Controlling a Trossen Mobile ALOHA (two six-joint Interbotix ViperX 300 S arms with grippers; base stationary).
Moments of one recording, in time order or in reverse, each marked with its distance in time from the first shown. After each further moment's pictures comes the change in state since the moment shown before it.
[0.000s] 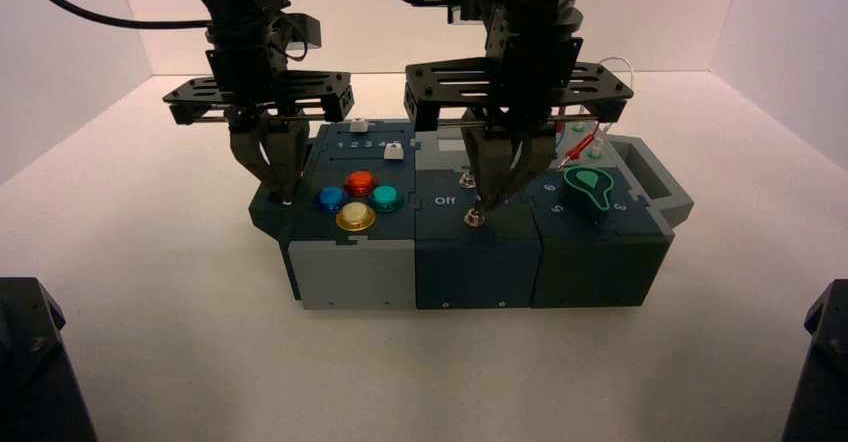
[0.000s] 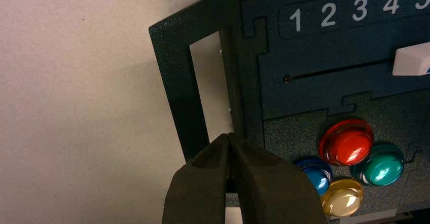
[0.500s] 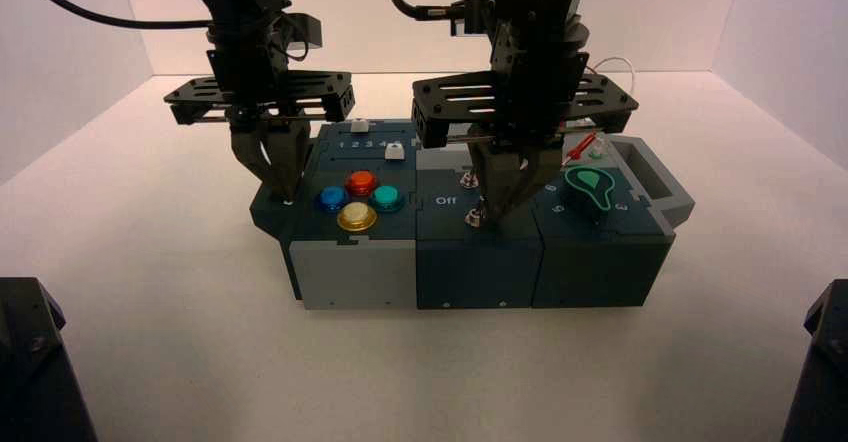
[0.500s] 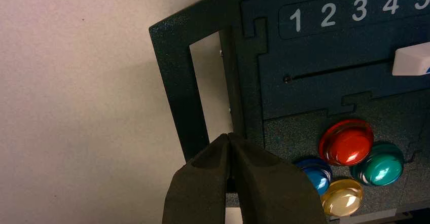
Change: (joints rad) left arm 0.000 0.002 0.000 0.000 -0.002 -0.002; right arm -0.005 0.012 0.032 -0.040 -0.012 -0.003
